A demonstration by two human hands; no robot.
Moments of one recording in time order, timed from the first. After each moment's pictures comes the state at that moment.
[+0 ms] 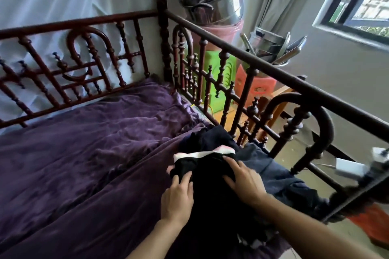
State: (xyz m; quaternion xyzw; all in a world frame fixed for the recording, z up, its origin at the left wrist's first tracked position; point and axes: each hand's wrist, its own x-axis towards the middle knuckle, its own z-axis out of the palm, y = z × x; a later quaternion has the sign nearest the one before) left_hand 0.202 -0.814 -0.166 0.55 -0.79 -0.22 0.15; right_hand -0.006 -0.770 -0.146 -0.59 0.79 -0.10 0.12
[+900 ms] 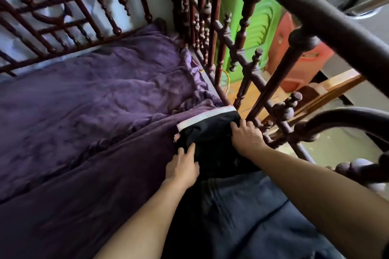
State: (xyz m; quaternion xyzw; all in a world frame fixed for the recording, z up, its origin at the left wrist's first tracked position) left_hand 0.036 -0.974 -0.264 0.63 -0.73 -0.27 -0.10; right_hand -0.178 -1.005 -0.283 -0.66 0.73 0.13 0.08
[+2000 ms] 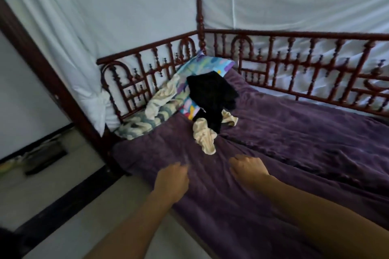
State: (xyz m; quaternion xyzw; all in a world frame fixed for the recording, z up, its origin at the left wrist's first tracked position) left_hand 0.727 -0.444 -0.077 0.90 -0.44 0.01 0.00; right_hand 0.597 -0.659 -0.118 -0.98 0.17 -0.04 0.00
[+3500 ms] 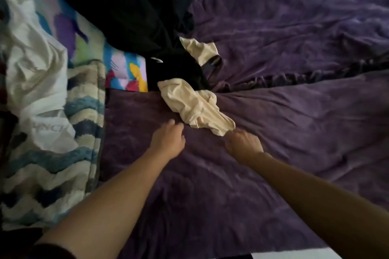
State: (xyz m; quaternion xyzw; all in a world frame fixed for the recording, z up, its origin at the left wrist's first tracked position) left_hand 1.229 -0.732 -0.344 0.69 -0.68 -0.24 -0.06; right_hand 0.995 -0.747 -0.358 -0.77 0.59 0.15 0.21
